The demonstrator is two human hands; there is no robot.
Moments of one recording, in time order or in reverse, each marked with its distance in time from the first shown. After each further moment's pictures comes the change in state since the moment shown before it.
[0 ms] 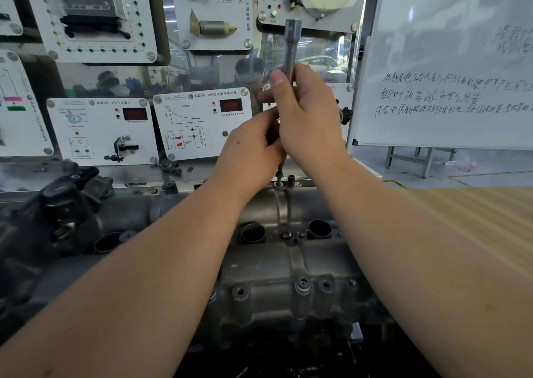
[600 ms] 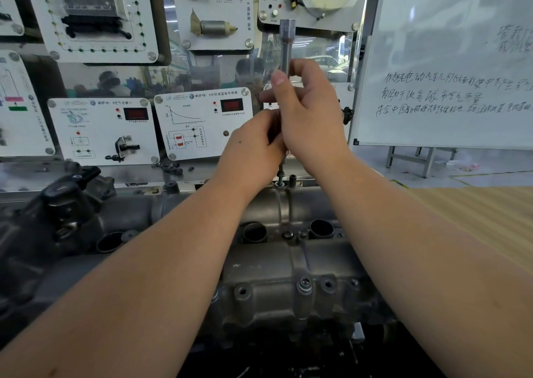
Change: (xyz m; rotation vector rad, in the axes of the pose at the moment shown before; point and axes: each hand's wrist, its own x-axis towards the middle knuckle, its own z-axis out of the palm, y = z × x) left_hand 0.002 -0.001 0.000 0.013 0.002 -0.023; right_hand 0.003 0.001 0.001 0.022 -0.001 0.042
